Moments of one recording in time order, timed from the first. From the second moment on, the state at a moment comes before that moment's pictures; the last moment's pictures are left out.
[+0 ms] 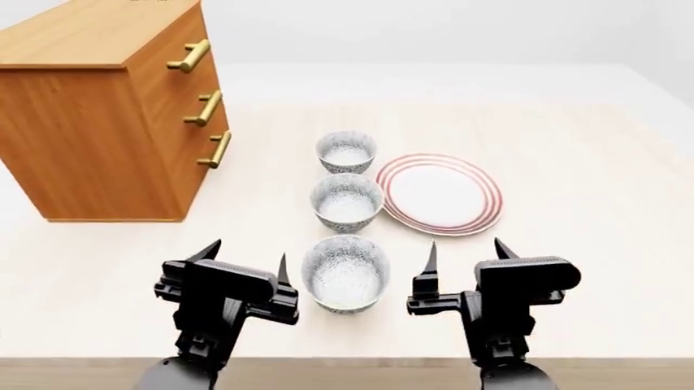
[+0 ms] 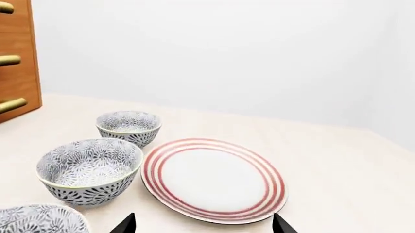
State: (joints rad) left arm -0.19 -0.21 0.17 0.22 -0.10 -0.40 -0.01; right arm 0.16 0.16 -0.14 -0.28 0.06 0.40 0.15
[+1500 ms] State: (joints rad) left arm -0.24 -0.27 0.16 0.31 -0.14 -0.49 -0.04; right arm 0.70 0.13 -0.09 -0.41 0.70 1.52 0.45
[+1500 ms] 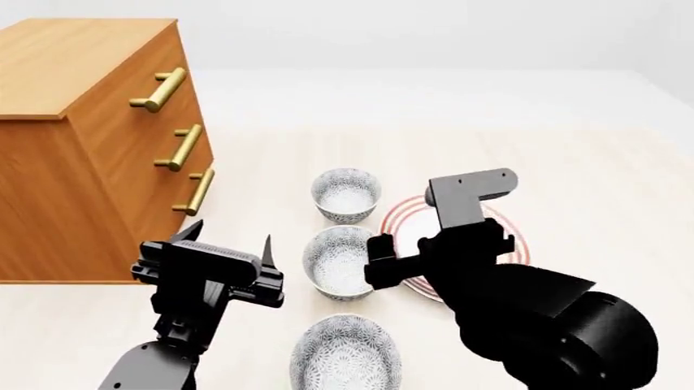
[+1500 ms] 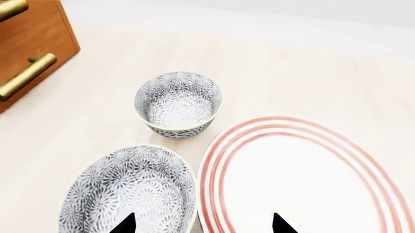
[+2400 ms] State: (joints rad) left arm -0.23 -0.28 0.16 0.30 -0.17 -0.47 -0.05; right arm 0.88 0.13 -0.15 -0.04 1.48 1.52 1.22
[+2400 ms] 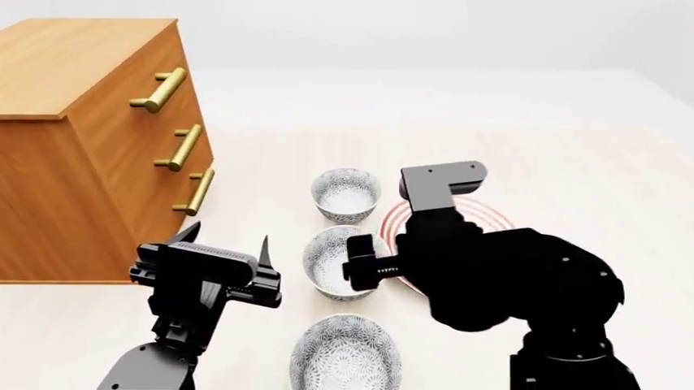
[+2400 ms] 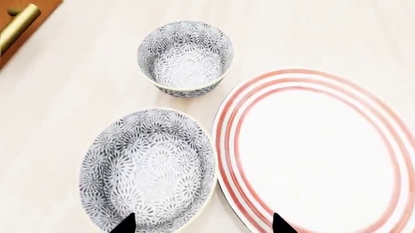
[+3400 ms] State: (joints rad) left arm -0.22 -0.31 0.14 0.28 -0.19 -0.45 -0.07; right arm 0.90 0.11 -0.28 0.11 1.46 1.31 1.17
